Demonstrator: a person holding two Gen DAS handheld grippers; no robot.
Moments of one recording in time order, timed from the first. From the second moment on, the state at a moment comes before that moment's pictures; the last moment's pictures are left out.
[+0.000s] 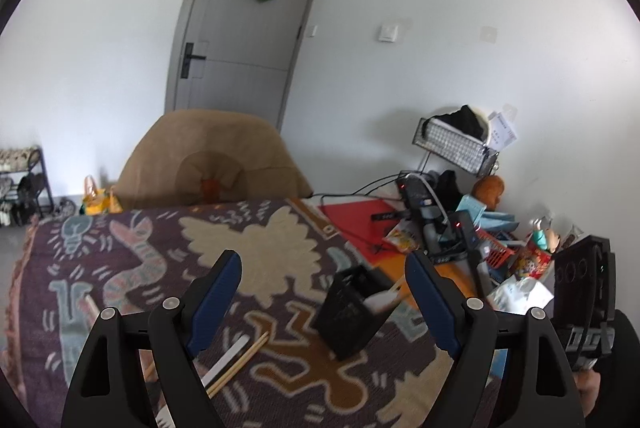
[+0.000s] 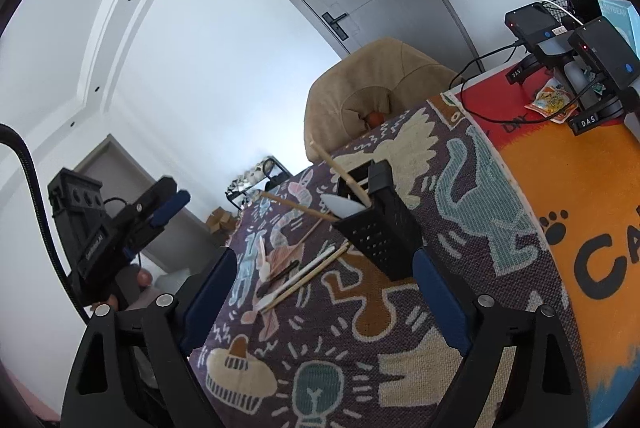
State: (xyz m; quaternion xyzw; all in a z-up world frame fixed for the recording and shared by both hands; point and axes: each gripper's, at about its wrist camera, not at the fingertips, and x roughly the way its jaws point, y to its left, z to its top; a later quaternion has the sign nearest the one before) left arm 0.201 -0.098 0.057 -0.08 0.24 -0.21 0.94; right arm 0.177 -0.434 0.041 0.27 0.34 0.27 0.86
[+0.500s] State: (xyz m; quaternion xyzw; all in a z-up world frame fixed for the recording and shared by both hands) left arm 0.166 -0.010 -0.011 -0.12 0.31 -0.13 0.93; right arm 0.163 -0.373 0.024 0.20 0.37 0.27 0.87
